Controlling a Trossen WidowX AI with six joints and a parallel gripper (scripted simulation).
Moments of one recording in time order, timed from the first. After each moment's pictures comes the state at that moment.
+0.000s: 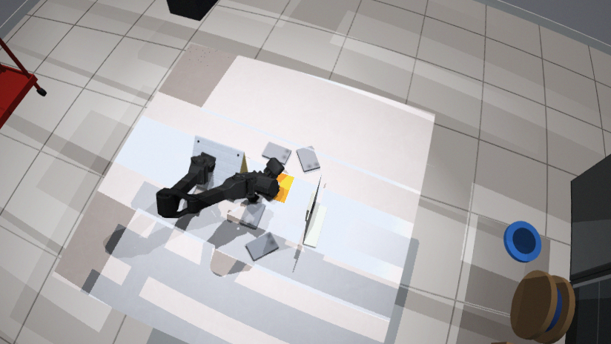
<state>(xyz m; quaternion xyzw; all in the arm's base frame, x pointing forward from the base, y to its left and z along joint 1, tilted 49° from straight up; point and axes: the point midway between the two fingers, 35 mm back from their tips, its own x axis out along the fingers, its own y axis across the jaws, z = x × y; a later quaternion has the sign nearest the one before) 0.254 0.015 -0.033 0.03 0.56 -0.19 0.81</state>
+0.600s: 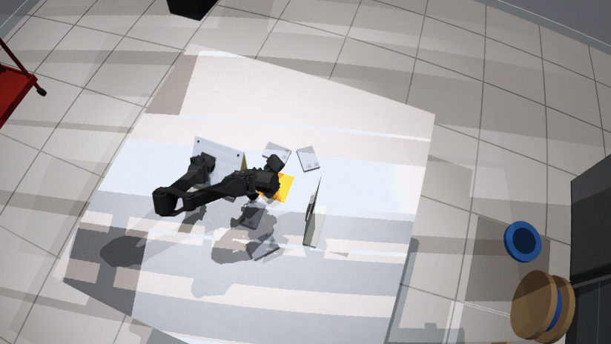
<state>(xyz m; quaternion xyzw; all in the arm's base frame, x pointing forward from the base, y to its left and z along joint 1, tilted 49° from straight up) 0.254 0.035 -0.015 0.03 0.56 -0.19 0.81</state>
